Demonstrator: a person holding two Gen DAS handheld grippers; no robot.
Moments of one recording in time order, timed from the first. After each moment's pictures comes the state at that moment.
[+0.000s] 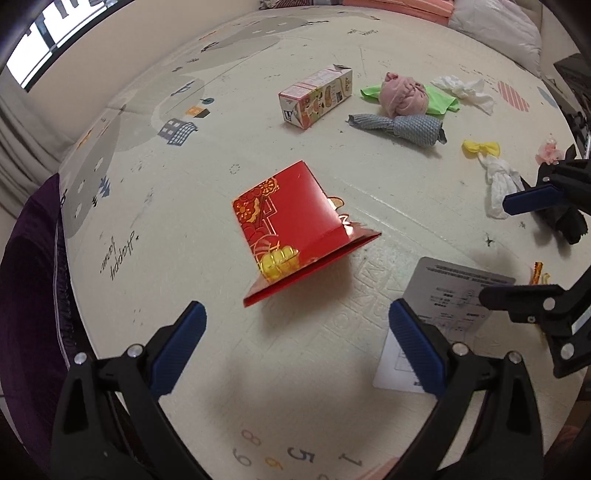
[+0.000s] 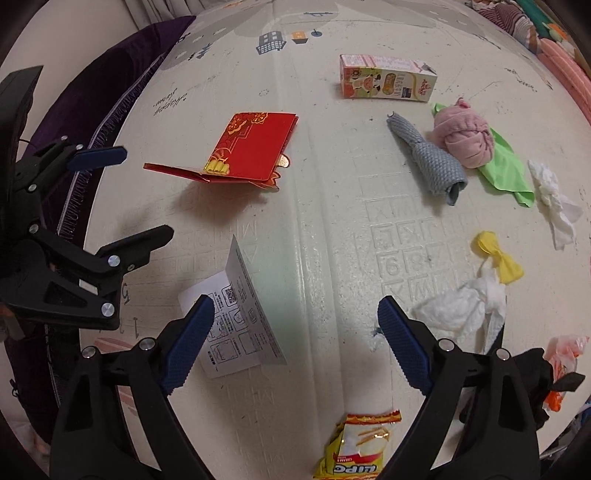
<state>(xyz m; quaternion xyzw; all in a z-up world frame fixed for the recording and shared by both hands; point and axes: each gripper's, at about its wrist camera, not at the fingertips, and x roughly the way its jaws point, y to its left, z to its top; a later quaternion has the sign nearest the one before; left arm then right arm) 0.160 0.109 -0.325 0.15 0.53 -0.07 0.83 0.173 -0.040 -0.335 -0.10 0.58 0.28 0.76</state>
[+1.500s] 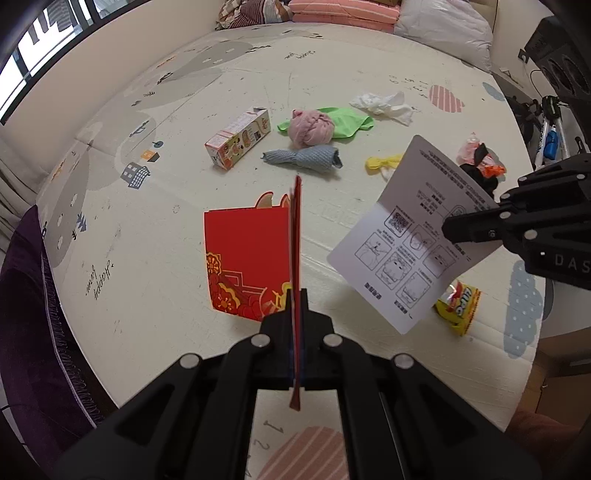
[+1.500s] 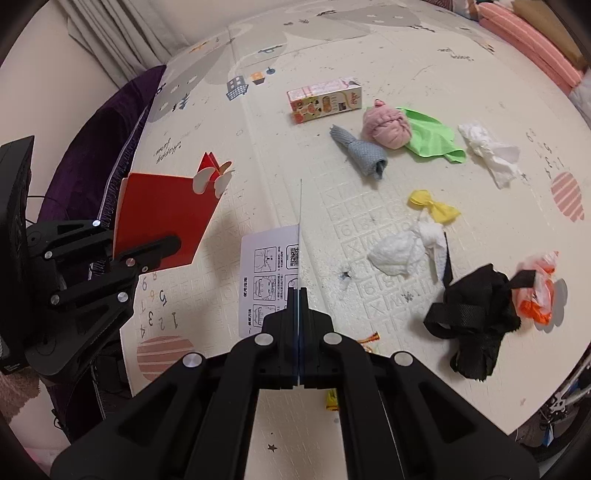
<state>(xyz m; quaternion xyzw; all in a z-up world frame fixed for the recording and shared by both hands) 0.110 0.031 -0.252 0.15 0.52 -0.14 0.83 0.128 -0.120 -0.251 0.01 0.58 0.22 0.79</state>
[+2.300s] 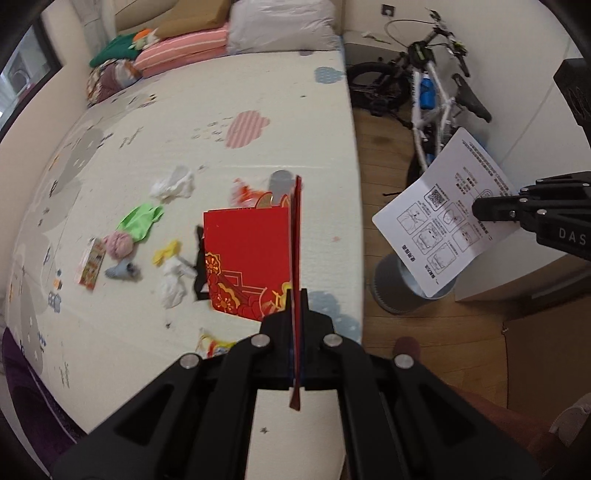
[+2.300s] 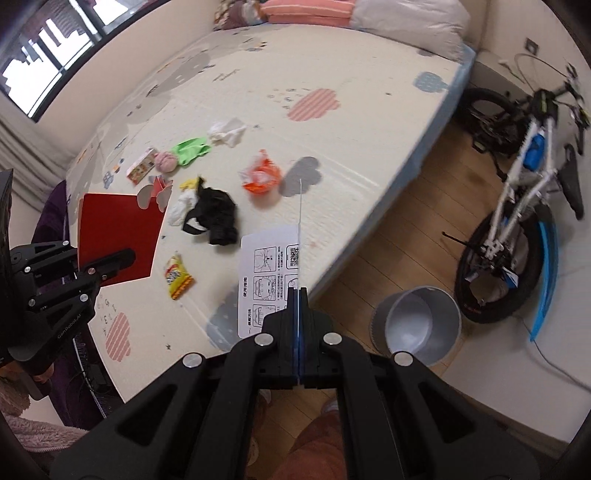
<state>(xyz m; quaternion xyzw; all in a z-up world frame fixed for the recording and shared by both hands) -0.005 -0.271 -0.157 0.24 0.49 -0.33 0.77 -0.077 -0.444 -0.158 0.16 0.55 -0.04 0.82</state>
